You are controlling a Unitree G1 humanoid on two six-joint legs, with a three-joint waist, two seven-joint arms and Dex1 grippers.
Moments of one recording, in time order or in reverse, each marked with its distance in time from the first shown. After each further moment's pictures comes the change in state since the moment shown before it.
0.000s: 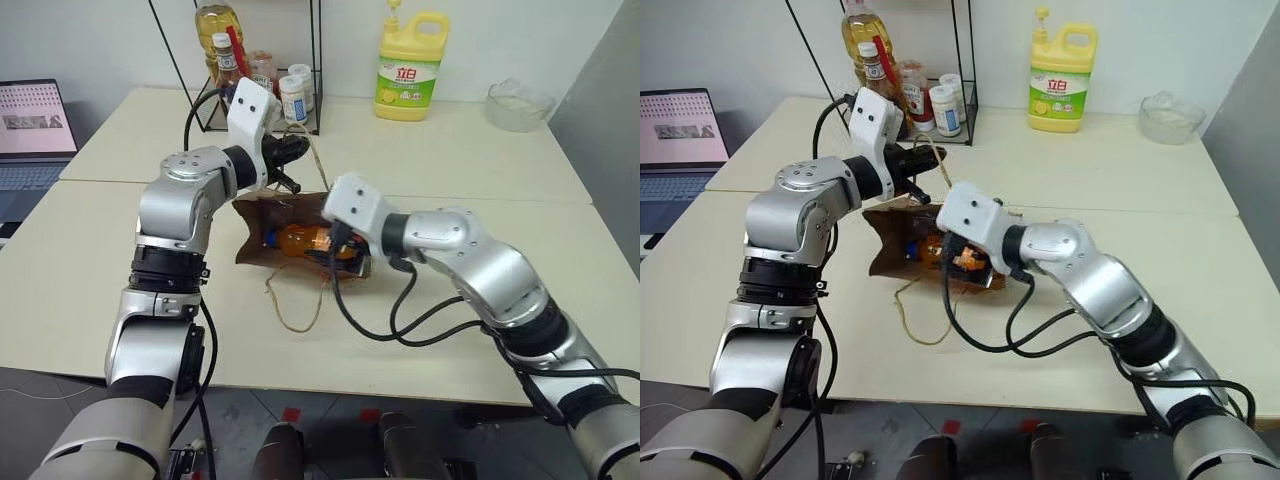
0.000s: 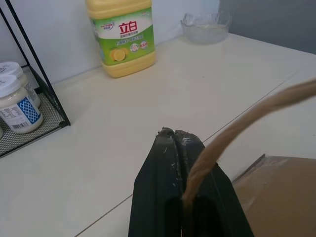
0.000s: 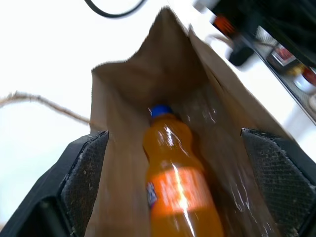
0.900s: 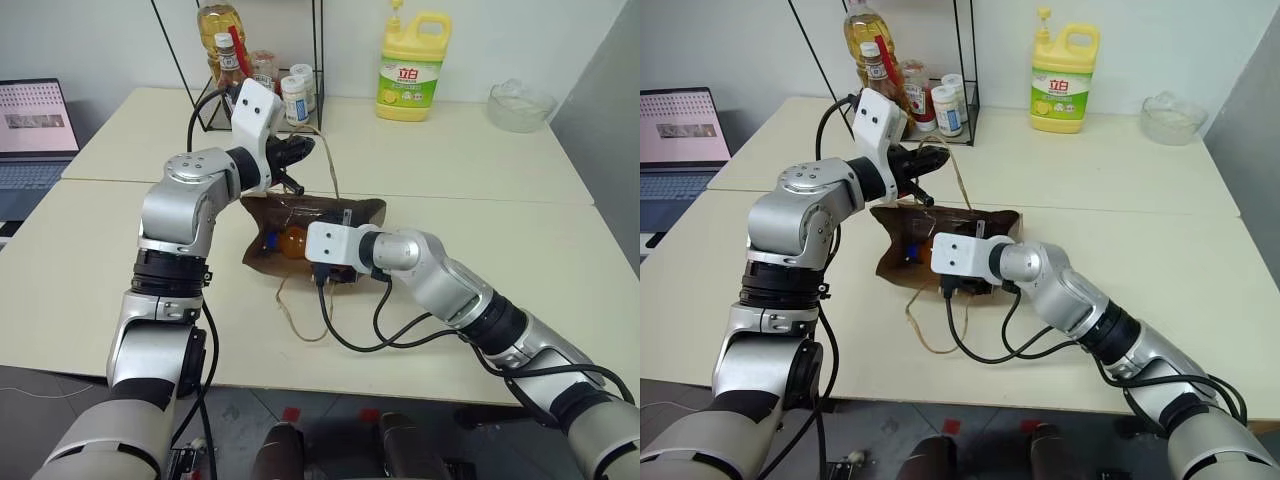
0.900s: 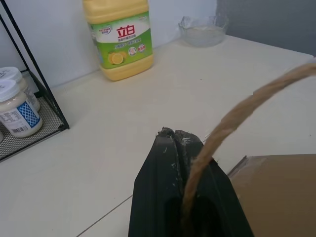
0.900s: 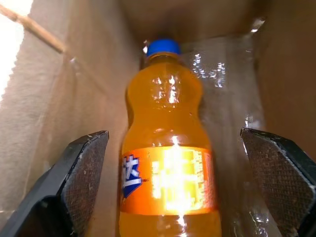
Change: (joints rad) left arm 0.014 -0.009 -0.002 -0.040 -0.001 0.006 0.008; right arm -0.003 -0.034 0.264 0.352 -0.467 -0.404 0.045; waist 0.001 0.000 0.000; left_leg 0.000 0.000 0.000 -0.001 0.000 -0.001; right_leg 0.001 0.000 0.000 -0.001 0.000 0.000
